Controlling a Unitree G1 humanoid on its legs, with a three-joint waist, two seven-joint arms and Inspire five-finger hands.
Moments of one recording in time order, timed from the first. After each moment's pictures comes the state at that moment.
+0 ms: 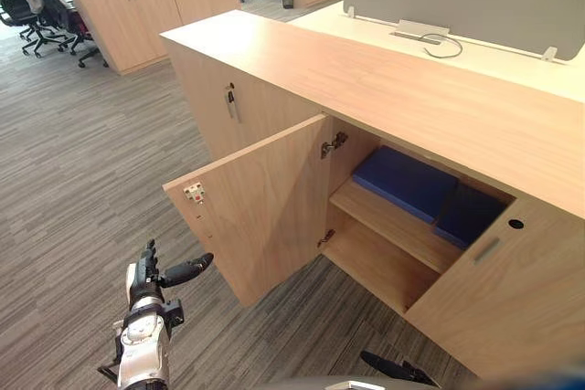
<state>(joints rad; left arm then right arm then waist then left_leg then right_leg) 0.07 0.17 0.39 0.36 0.01 0.10 0.04 0.09 -0.02 -0.46 1.11 0.04 0.04 0.11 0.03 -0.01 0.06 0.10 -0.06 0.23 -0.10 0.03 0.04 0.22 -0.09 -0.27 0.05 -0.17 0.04</state>
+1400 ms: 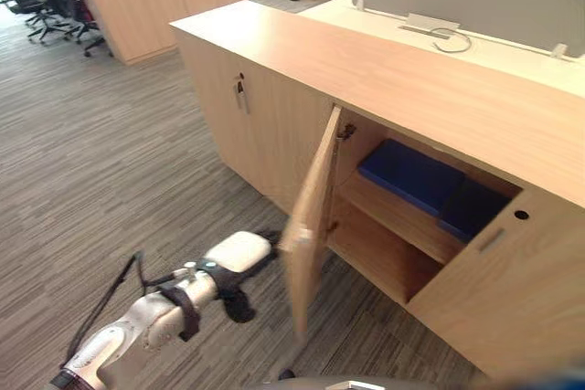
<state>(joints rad) 0.16 0.85 -0.38 -0.27 0.67 -0.35 -0.10 0.17 -0.09 -0.44 1.19 0.04 -0.02 0.13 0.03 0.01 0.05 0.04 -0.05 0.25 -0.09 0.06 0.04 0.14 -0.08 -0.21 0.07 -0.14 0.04</state>
